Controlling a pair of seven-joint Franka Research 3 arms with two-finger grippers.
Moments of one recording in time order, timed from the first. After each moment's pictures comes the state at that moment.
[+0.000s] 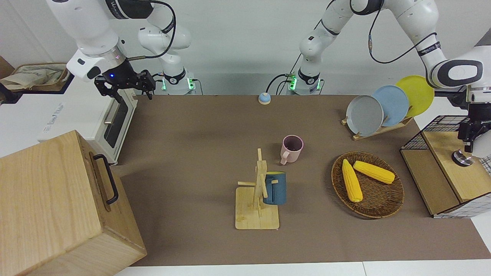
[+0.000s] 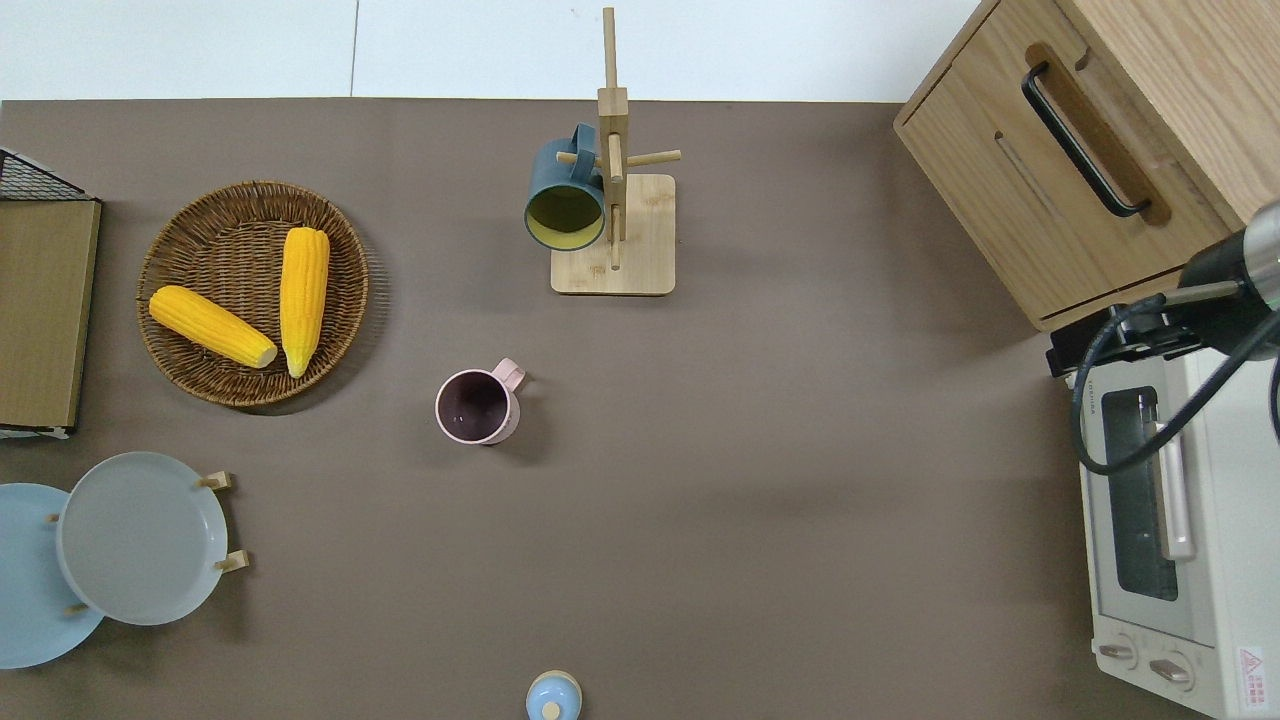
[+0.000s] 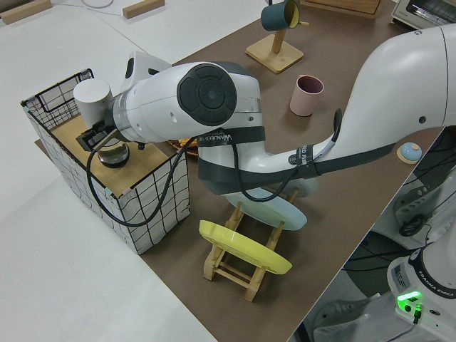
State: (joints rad) left arm 0.75 0.33 -0.24 -1.71 -0.68 2.67 1.02; right arm 0.01 0.14 0.03 -1.34 0.02 1.36 -0.07
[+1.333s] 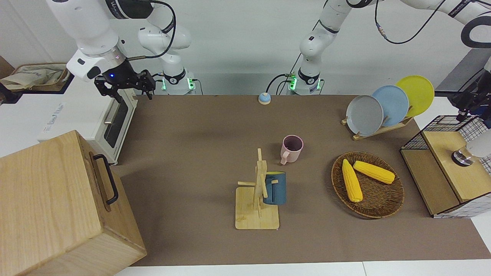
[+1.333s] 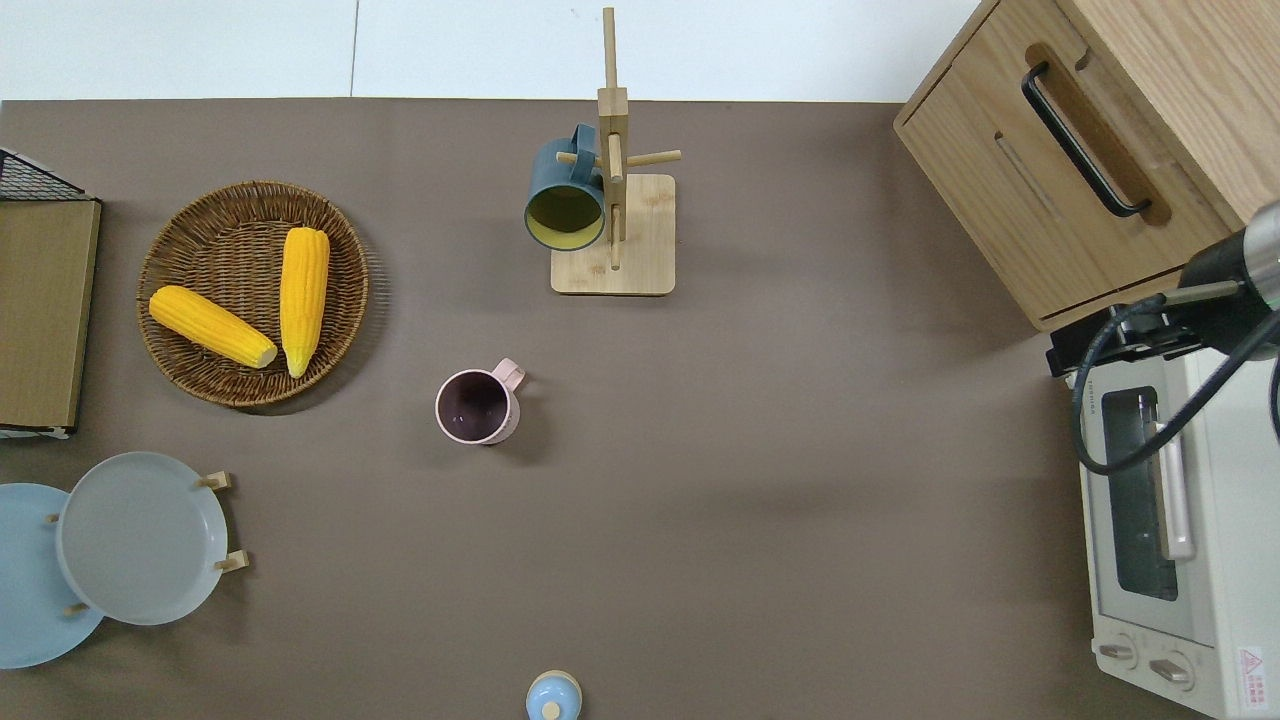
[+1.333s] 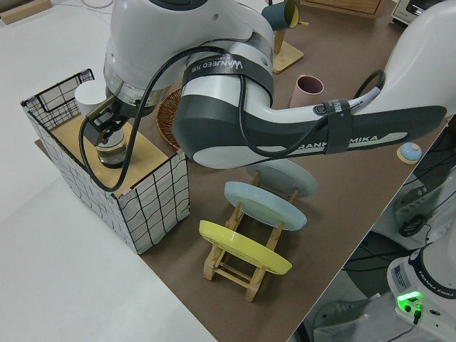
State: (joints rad) left arm 0.77 0.22 -0.24 -1.49 -0.13 1.97 0.52; right arm 0.01 0.14 0.03 -1.34 0.02 1.36 -0.07
